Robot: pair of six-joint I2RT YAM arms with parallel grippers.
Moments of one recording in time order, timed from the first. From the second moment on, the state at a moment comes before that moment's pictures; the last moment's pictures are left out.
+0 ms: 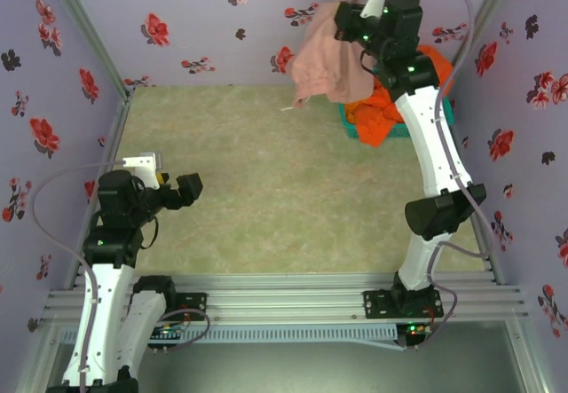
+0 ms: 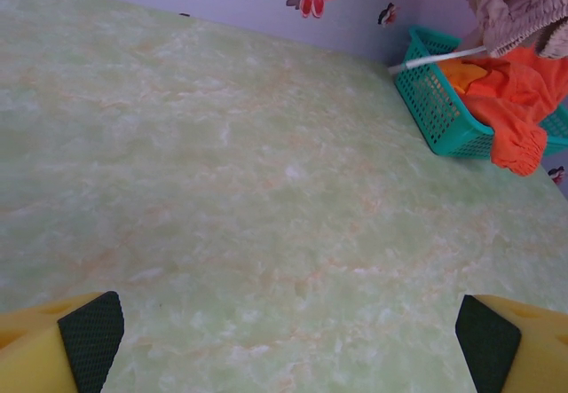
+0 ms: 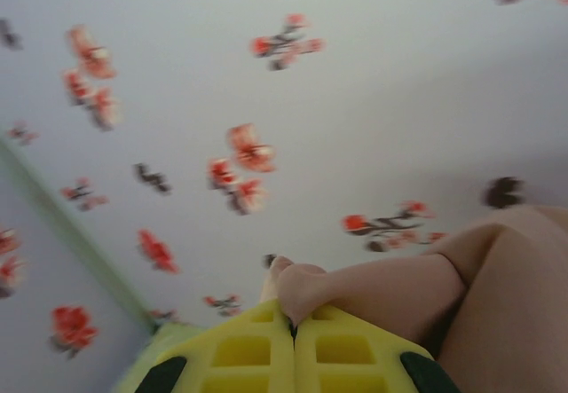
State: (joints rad) left arm -0.04 0.60 0.74 -0.58 0.37 -0.25; right arm 0.33 1.85 2.27 -0.45 -0.21 0.35
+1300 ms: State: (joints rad) left arm -0.14 1.12 0.46 -0.18 0.18 -0.92; right arm 0.68 1.21 0.94 -0.39 0.05 0.13
